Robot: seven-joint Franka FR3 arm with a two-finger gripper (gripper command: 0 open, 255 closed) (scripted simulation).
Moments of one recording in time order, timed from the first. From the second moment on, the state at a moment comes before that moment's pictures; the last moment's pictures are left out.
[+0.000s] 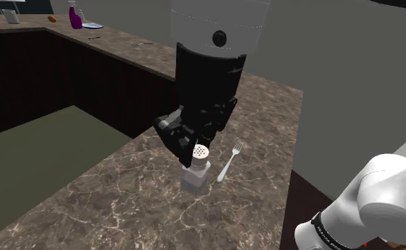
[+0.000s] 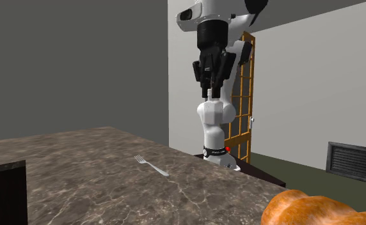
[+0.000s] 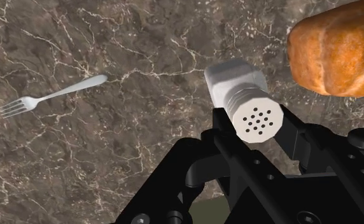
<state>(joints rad) 0.13 -0.34 0.72 -1.92 0.21 1.66 0.66</state>
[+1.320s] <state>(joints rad) 0.31 0.36 0.92 -1.44 -0.29 1.65 1.08</state>
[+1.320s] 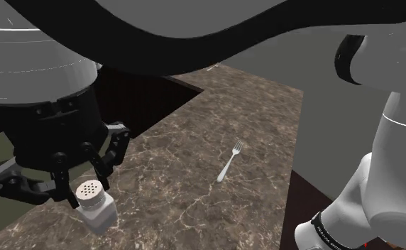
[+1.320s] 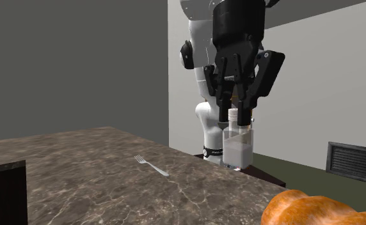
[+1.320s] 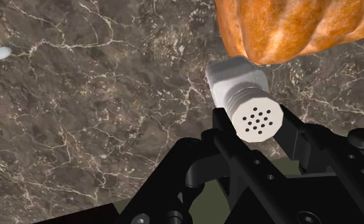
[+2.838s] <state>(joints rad) 0.29 0.40 0.89 -1.71 -0.33 1.94 1.12</state>
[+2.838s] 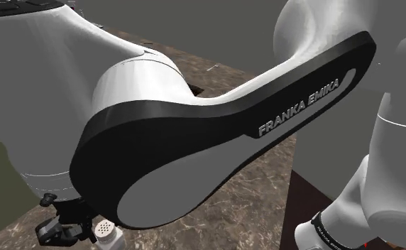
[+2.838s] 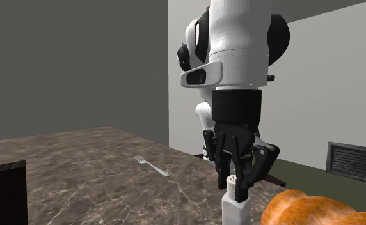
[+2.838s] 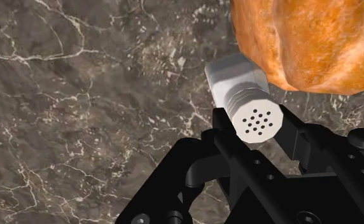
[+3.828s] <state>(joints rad) 0.30 0.45 0.86 -1.78 -0.38 2.04 1.15</state>
